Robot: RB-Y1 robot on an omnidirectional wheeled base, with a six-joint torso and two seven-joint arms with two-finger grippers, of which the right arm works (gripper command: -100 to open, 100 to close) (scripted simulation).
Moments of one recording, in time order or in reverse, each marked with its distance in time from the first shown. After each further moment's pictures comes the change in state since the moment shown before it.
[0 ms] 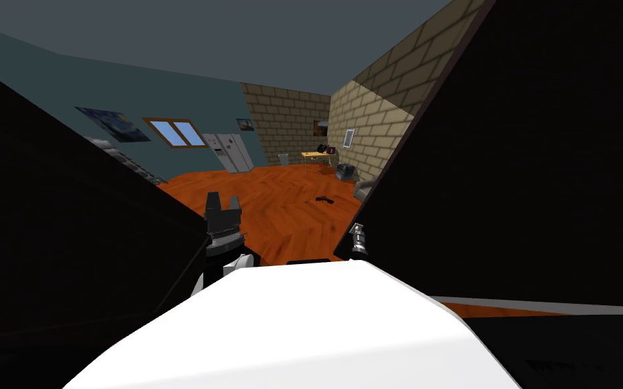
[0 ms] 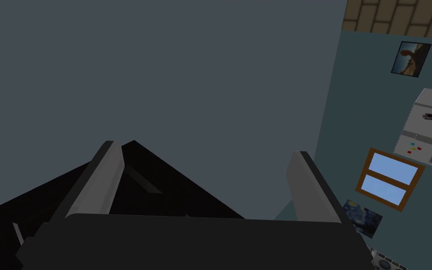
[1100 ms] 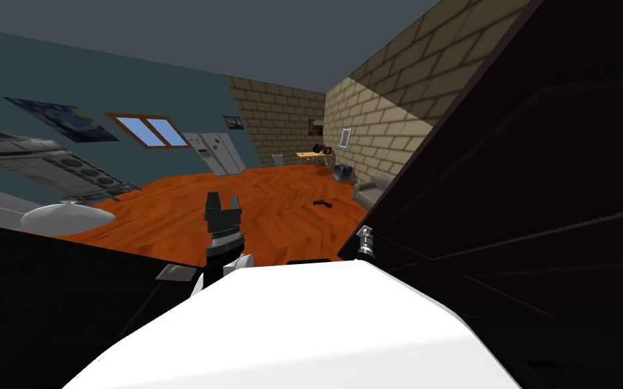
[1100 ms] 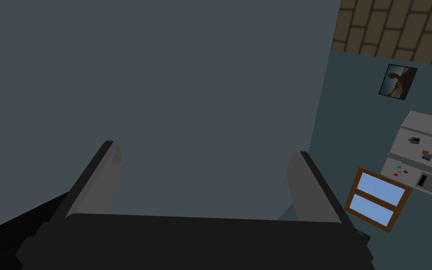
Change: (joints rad) arm 0.002 -0.008 -0.097 0.000 -0.059 0.018 0.029
